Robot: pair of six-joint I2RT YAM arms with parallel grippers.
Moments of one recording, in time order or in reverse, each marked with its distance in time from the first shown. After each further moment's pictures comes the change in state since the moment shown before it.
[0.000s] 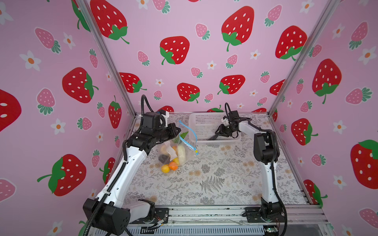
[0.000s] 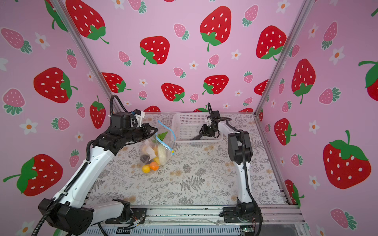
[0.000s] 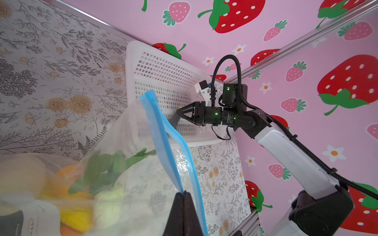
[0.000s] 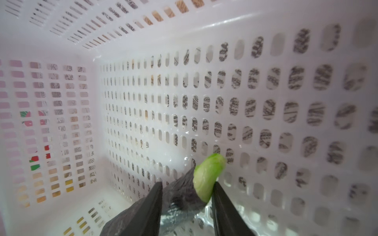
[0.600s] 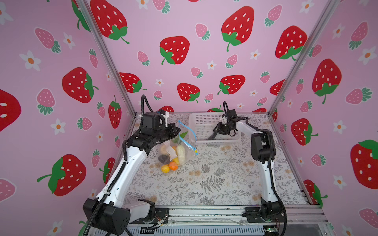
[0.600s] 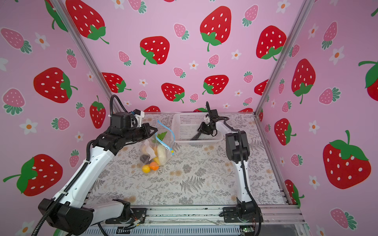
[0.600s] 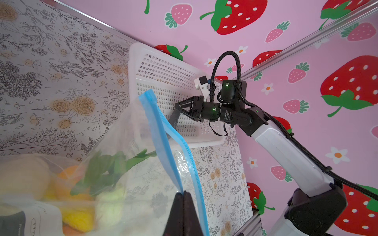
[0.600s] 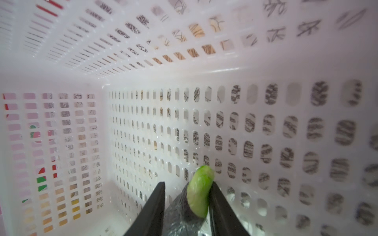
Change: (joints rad) left arm 0.000 0.000 0.000 0.000 -0.016 0.002; right arm 0.028 0.060 0.087 0.039 0.039 0.067
